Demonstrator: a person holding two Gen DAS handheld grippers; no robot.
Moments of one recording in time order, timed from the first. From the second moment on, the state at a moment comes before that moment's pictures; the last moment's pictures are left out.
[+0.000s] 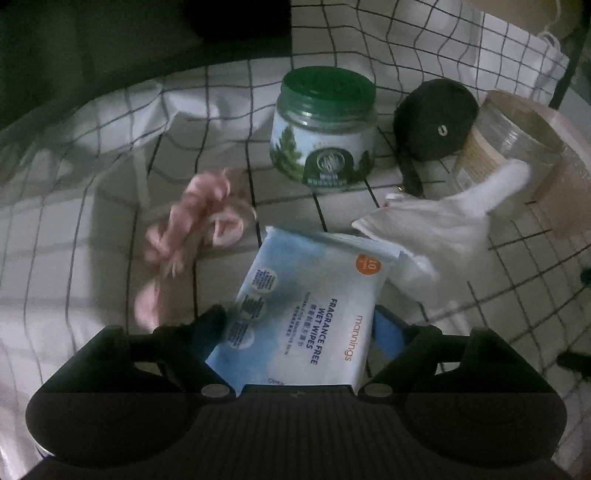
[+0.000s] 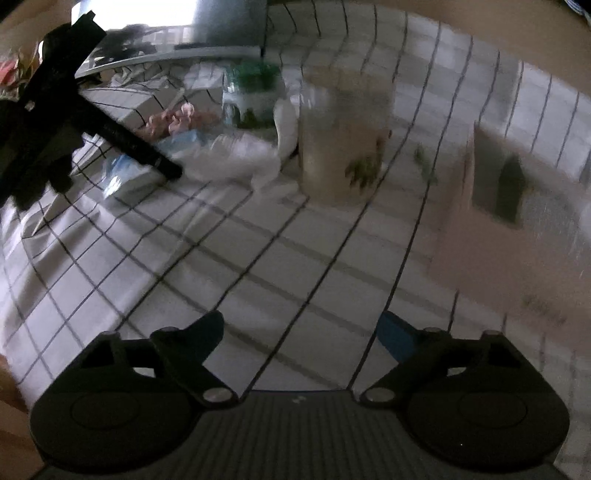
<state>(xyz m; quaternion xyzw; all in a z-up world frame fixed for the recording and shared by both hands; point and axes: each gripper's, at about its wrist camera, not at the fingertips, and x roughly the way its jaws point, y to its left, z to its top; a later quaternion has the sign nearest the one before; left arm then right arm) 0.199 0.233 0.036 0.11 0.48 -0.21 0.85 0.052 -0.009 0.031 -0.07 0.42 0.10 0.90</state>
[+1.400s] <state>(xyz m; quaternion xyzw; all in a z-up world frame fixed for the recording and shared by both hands) 0.143 0.307 0.081 -0.05 0.42 -0.14 0.90 0.158 0.097 0.096 -0.15 0.37 0.18 0.90</state>
